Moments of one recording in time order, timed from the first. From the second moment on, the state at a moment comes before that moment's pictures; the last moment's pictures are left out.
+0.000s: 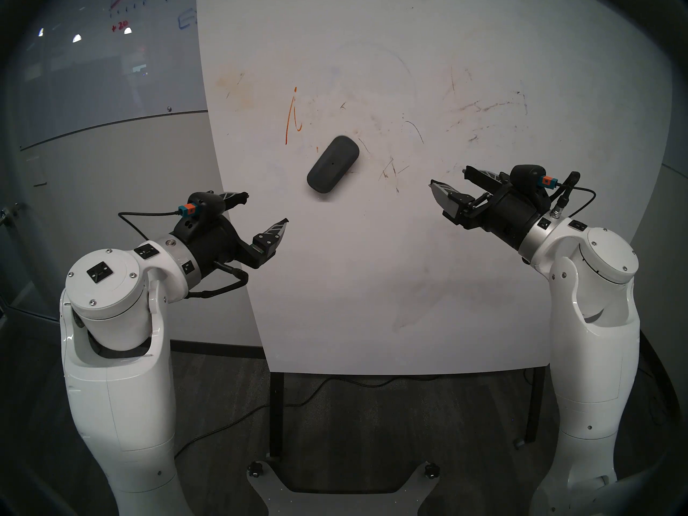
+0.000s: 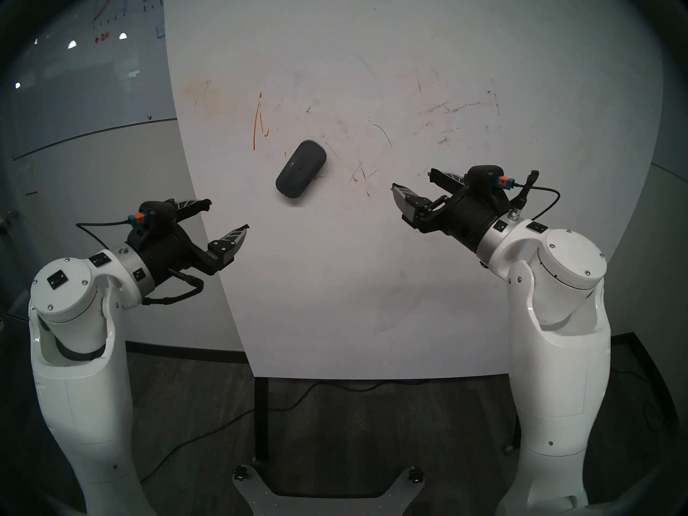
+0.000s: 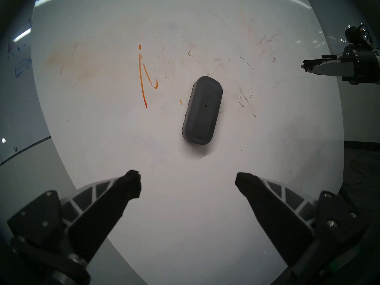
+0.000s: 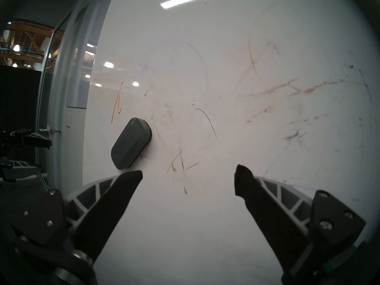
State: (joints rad) left arm 1.51 -1.50 -1.80 -2.28 0.28 0.53 -0.85; right arm -1.39 -1.29 1.76 -2.16 0.26 0.57 0.58
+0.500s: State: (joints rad) left arm 1.39 -1.47 -1.62 -2.20 0.42 0.52 -0.80; right arm -1.39 -1.29 1.76 -2.16 0.26 0.57 0.58
